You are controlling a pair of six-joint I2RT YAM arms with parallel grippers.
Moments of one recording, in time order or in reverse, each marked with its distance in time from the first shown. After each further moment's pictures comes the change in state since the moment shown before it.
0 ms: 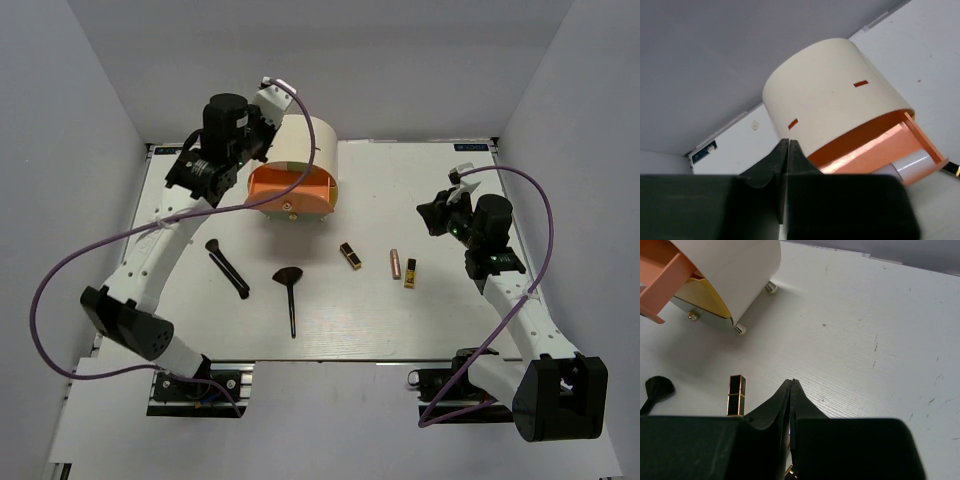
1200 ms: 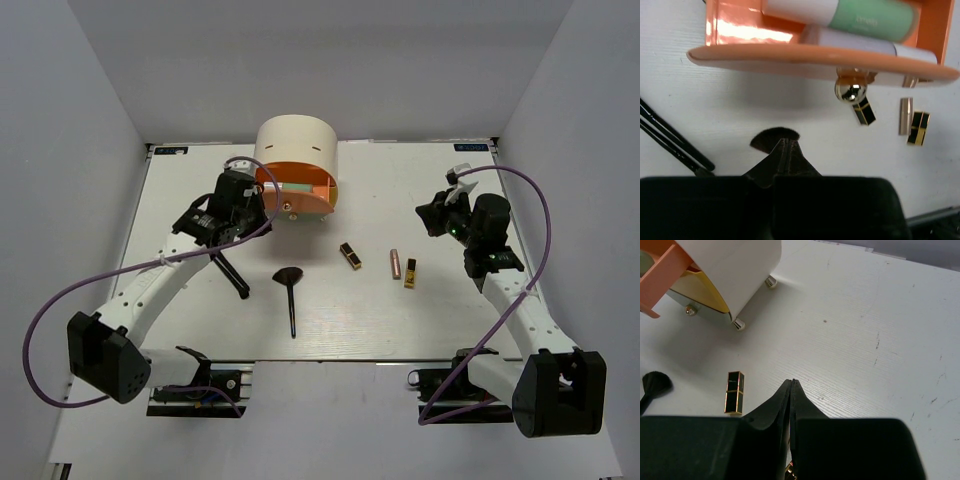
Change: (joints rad) left arm -0.008 -0.267 -0.600 -0.101 0.004 -0.966; right arm -0.001 0.022 0.000 0.001 -0.011 -0.016
